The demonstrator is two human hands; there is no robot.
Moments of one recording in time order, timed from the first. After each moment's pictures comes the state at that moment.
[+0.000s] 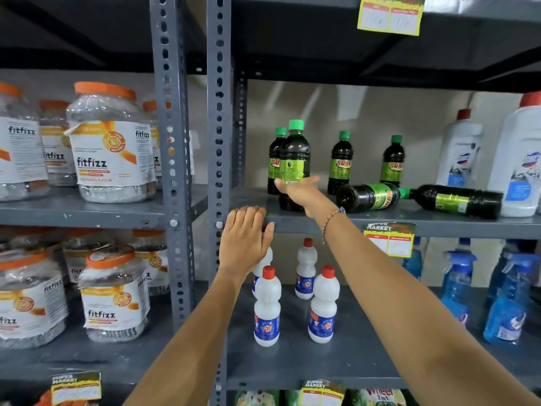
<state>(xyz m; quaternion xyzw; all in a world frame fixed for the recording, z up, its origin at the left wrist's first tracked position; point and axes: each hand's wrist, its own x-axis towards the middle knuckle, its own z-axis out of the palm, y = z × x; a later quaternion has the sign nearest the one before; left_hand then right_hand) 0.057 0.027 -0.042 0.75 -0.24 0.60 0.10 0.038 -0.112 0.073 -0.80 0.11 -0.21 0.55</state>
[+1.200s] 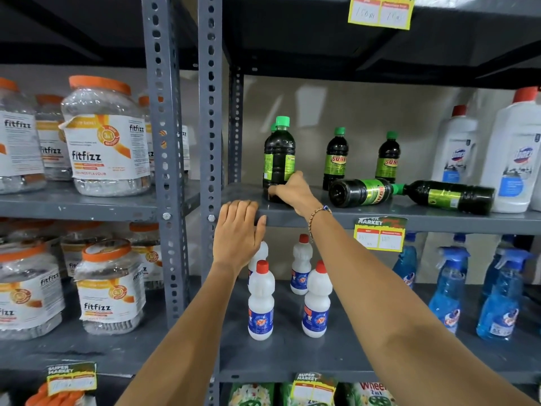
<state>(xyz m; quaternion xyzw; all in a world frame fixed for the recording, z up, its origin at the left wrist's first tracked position) 0.048 0.023 -0.043 0.78 -0.23 0.56 0.13 0.042 -0.118 0.060 -0.83 0.09 -0.26 0.49</state>
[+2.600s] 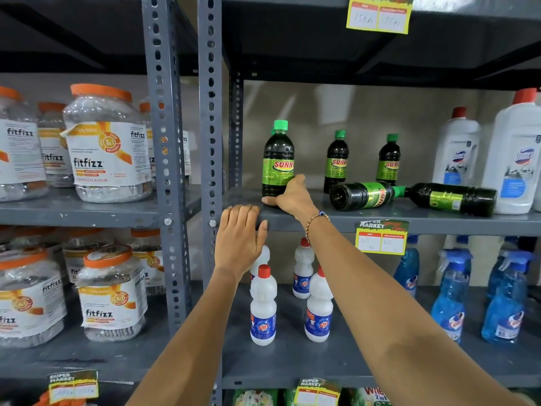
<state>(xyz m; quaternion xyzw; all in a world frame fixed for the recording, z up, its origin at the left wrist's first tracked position) 0.047 0.024 -0.043 0.78 -0.24 0.56 0.14 0.044 -0.114 0.056 -0.87 0.09 -0.26 0.41</state>
